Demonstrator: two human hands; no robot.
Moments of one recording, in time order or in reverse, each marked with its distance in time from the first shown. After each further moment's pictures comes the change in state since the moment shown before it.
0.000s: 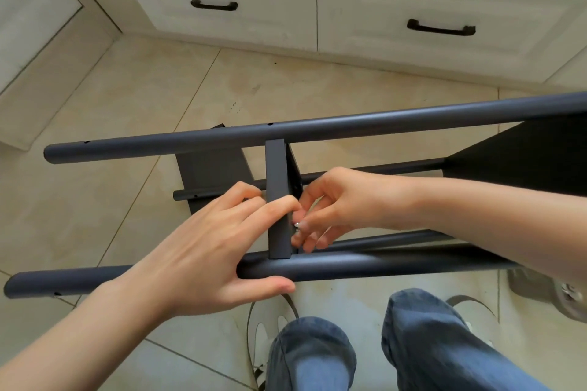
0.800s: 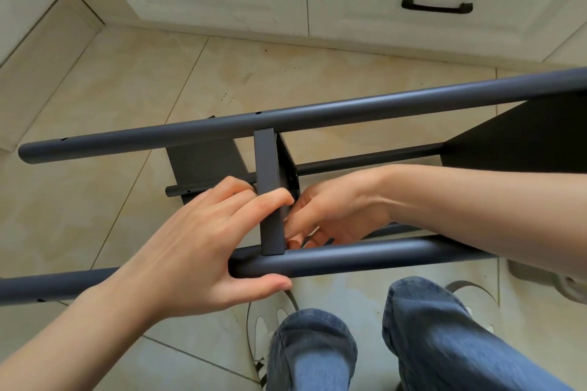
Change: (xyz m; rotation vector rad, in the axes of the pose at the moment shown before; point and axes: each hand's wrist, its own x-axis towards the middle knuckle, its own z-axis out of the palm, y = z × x) left_hand 0.003 0.003 -0.002 -0.038 0.012 -0.003; right_hand 0.022 0.004 0.006 0.156 -0.281 0.296
